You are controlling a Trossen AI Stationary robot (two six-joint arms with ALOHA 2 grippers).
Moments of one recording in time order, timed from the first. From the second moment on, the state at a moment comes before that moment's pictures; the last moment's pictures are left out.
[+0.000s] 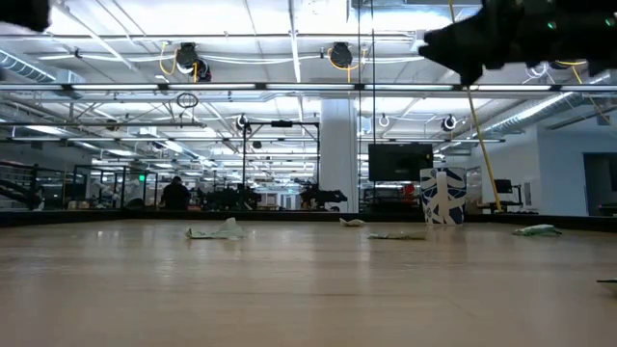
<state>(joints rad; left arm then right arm) -0.82 1.05 0.78 -0.99 -0.19 -1.31 0.02 0.75 0.26 0.53 0.13 0.02</state>
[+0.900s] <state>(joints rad) -0.57 0.89 0.78 -0.91 -0.78 -0.92 -0.25 1.59 0.65 0.31 0.12 -0.15</state>
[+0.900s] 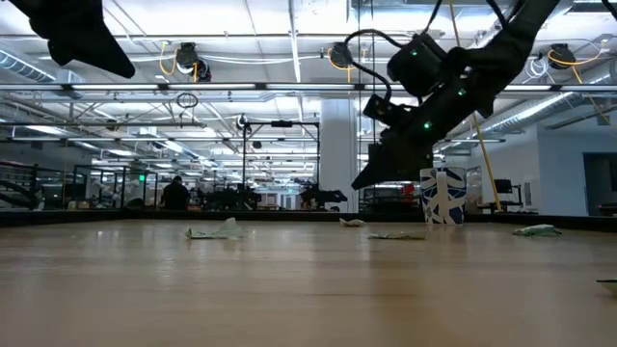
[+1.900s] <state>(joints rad) -0.46 0.90 0.78 -0.91 -0.77 -0.89 -0.31 1.86 1.02 -0.16 0.23 -0.25</state>
